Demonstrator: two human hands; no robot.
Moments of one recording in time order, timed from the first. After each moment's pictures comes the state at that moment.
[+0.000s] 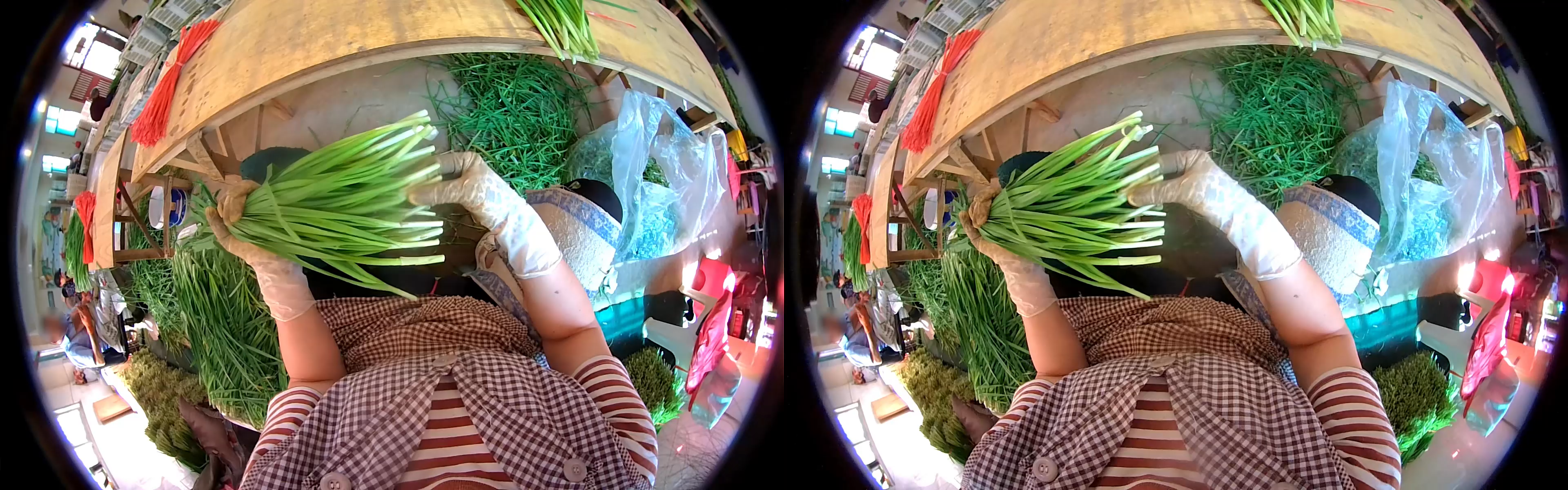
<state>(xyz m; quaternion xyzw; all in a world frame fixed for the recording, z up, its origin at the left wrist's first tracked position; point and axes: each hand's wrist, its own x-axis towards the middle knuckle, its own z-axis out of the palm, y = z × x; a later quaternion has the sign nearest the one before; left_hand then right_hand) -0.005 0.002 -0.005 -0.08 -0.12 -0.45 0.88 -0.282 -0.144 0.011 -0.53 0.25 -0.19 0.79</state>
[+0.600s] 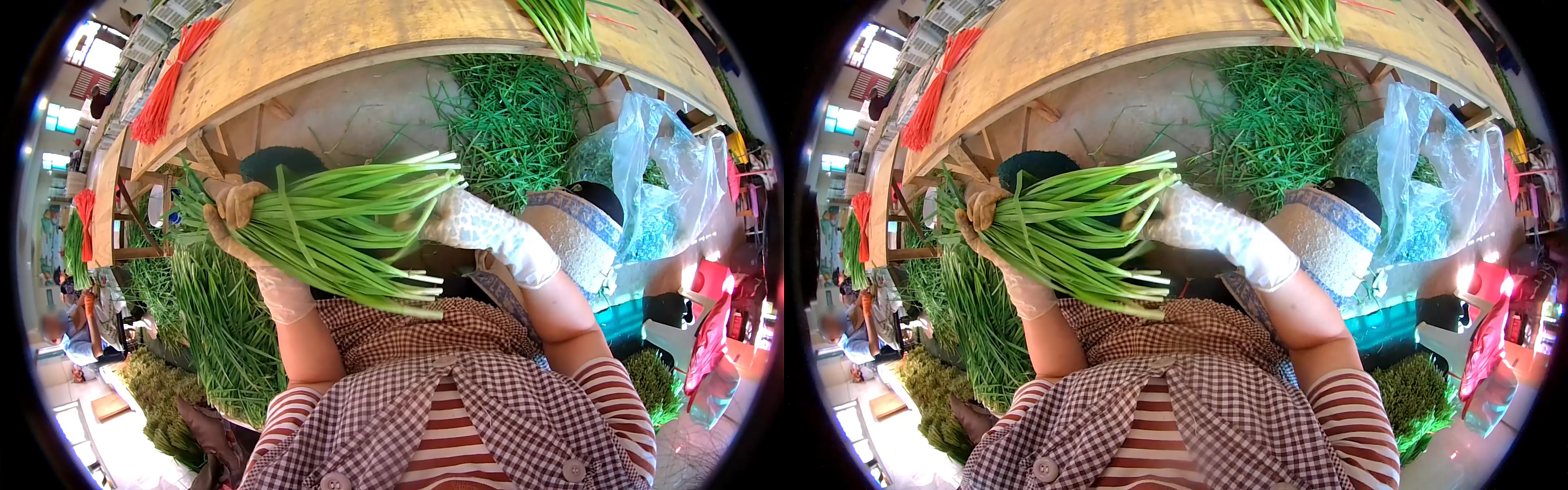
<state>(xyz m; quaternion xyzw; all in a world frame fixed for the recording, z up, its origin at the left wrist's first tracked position) -0.027 -0.007 0.019 -0.12 -0.13 -0.48 0.86 -0.274 -0.129 -0.024 -0.77 0.13 -0.17 0.60</state>
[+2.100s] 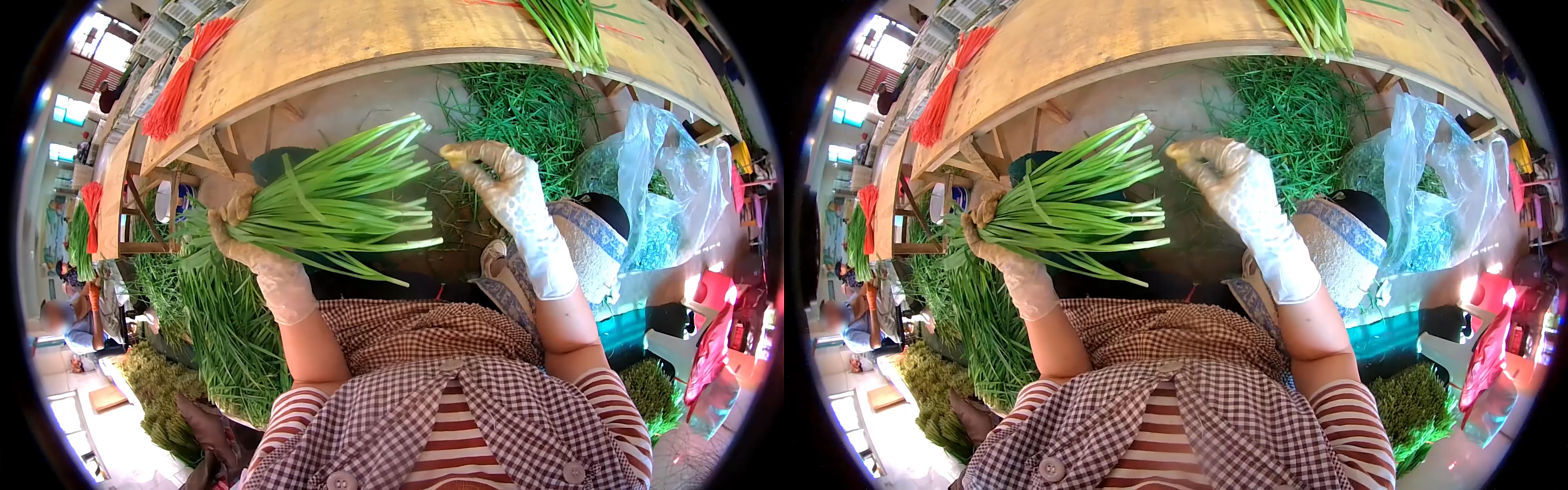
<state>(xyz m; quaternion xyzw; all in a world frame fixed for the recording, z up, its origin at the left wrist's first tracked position) -0.018 0.006 0.018 0.06 -0.11 -0.30 0.95 -0.297 -0.148 0.009 -0.71 0.37 -0.34 0.49</state>
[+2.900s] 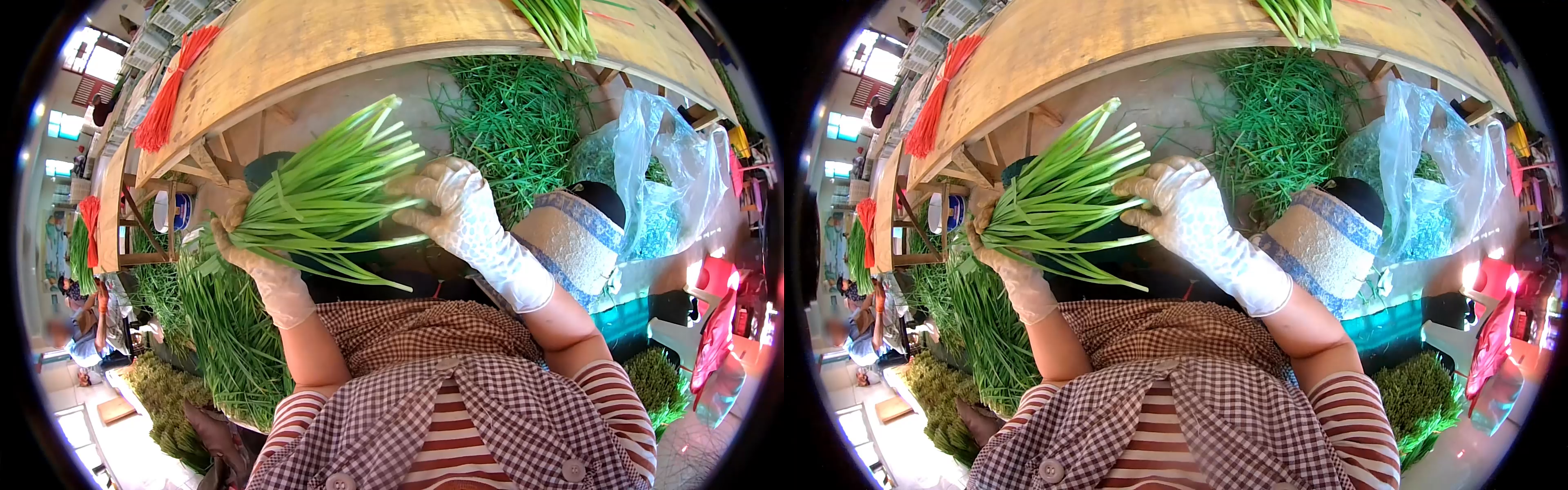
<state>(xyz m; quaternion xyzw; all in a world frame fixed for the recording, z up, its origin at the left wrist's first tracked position) -0.011 0.011 -0.002 0.23 -0.06 -0.28 0.93 -0.275 -0.119 0.004 -0.88 0.24 -0.31 0.27</state>
